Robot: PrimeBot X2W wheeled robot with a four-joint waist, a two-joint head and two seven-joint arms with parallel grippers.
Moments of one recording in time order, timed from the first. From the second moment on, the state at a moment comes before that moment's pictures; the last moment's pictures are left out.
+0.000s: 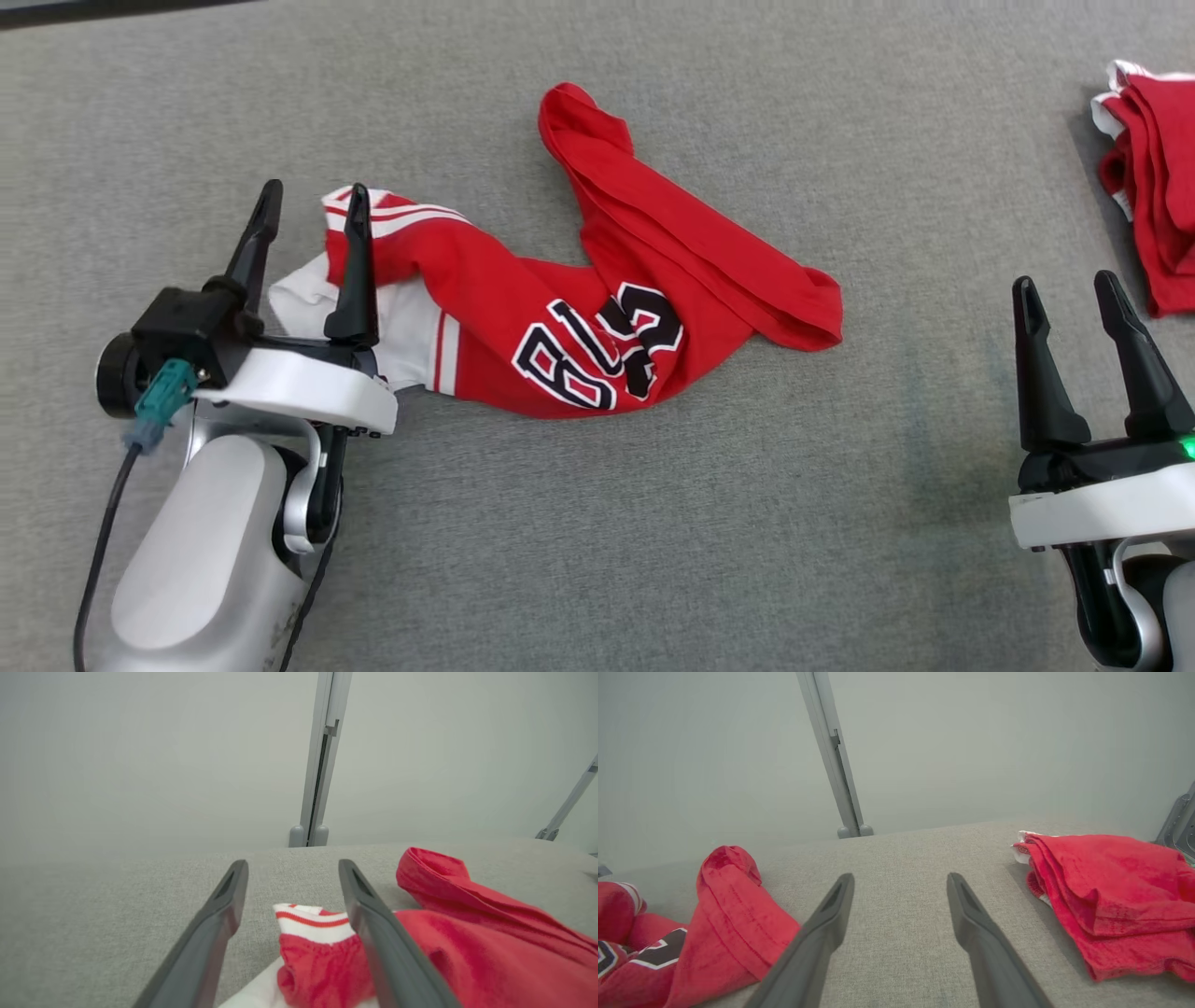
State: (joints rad) left arm -0.48 0.22 -0.32 0.29 -0.45 0.11 -0.25; right arm -0.13 -0.16 0.01 -0.11 0.33 0.13 -0.02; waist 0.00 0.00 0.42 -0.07
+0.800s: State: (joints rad) left arm -0.02 0.26 -0.27 0.01 -0.34 0.21 -0.26; right arm -0.01 -0.17 0.03 -0.10 0.30 0.13 0.04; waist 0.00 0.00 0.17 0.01
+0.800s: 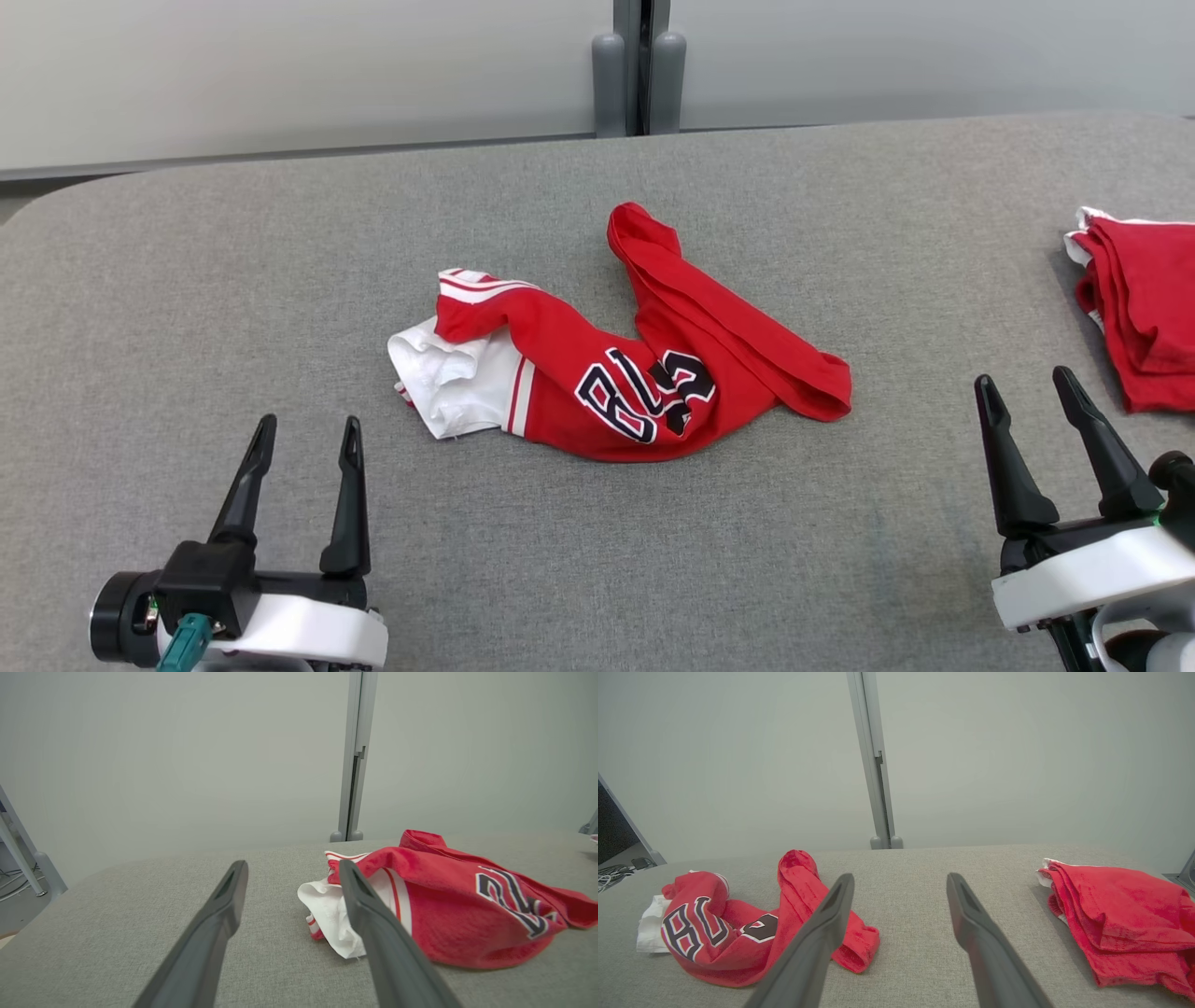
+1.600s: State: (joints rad) left arm -0.15 0.23 -0.38 0.09 -0.35 0.13 -0.16; right arm -0.01 -0.17 0.02 -0.14 0.29 0.13 0.06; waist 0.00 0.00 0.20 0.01
